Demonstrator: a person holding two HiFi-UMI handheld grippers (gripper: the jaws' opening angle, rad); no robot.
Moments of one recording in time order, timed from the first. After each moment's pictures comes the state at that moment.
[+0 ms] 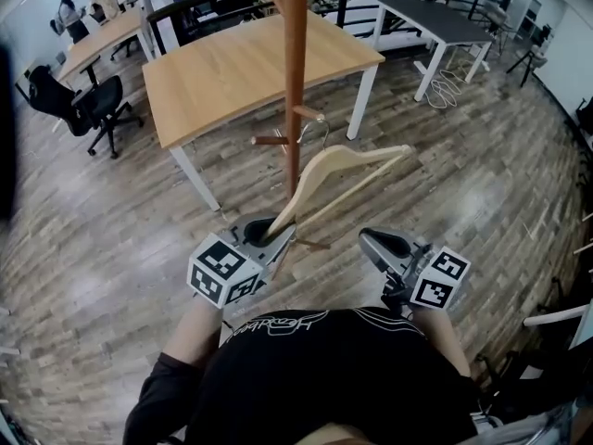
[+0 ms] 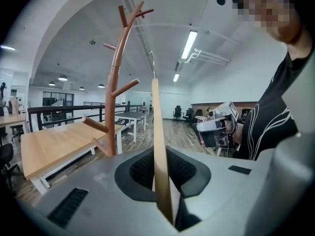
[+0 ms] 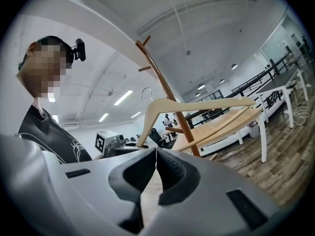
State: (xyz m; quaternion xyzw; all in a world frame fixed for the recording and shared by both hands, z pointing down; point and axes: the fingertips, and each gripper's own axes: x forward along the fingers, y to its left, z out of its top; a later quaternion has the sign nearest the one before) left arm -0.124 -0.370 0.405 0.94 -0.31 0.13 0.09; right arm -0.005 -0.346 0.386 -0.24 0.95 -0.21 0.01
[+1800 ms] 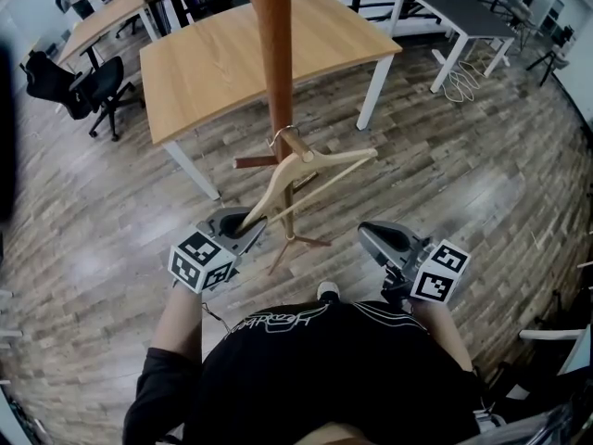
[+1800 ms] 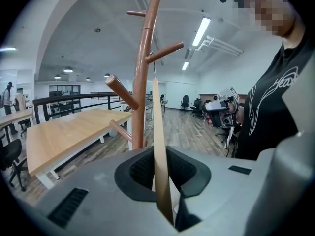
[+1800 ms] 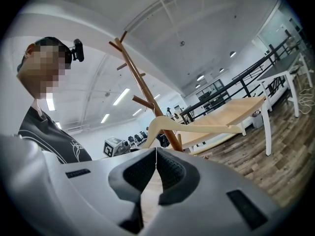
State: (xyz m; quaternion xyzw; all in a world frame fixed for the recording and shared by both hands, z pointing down) left arm -0.161 -0.459 0.484 0.91 -0.34 0.19 0.12; right arm 0.013 -0.441 0.423 -0.21 0.94 -0.26 0.00
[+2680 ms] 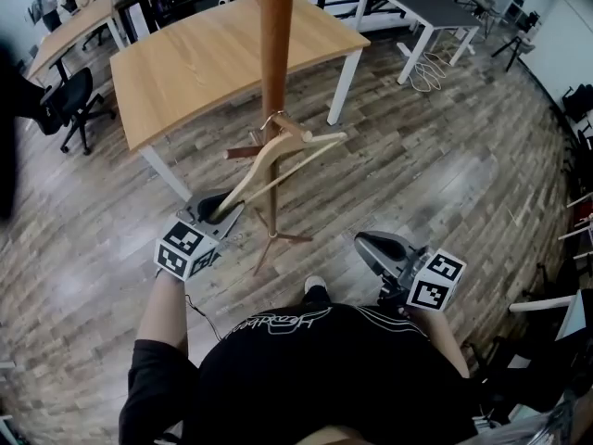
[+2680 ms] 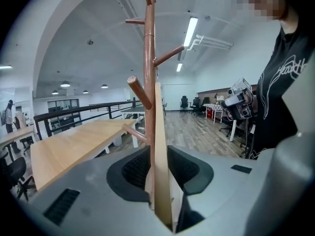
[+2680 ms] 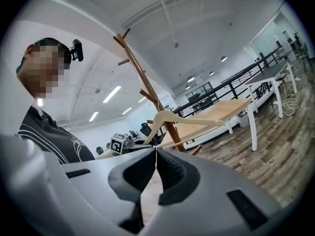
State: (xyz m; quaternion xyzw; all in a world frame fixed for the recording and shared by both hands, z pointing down) left arm -0.198 -0.488 0.489 0.92 -0.34 0.19 0.05; right arm 0.015 -0.398 0.428 -0.28 0.92 -0.26 -0.02
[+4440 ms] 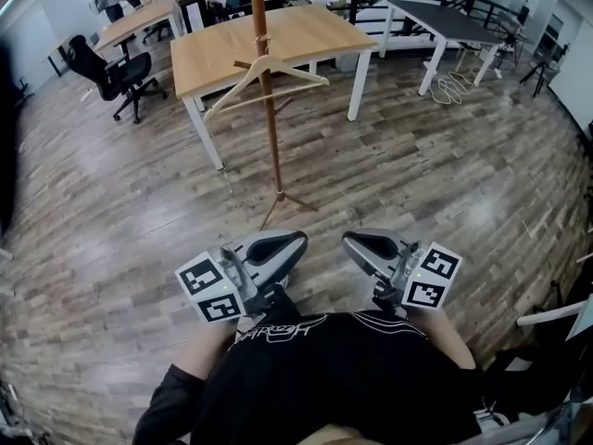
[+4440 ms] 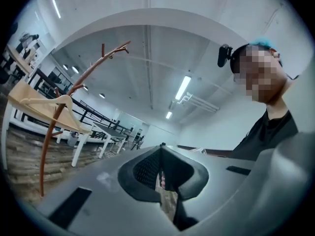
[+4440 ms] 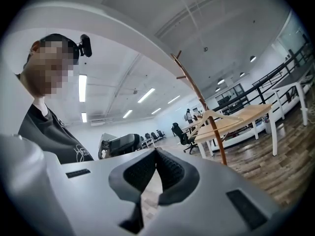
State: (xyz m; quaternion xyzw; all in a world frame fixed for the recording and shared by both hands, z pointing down) left arm 0.065 -0.048 0.348 0.94 -0.27 -0.14 0.17; right arm 0.135 -0.065 0.381 -0.13 0.97 -0.19 0.01
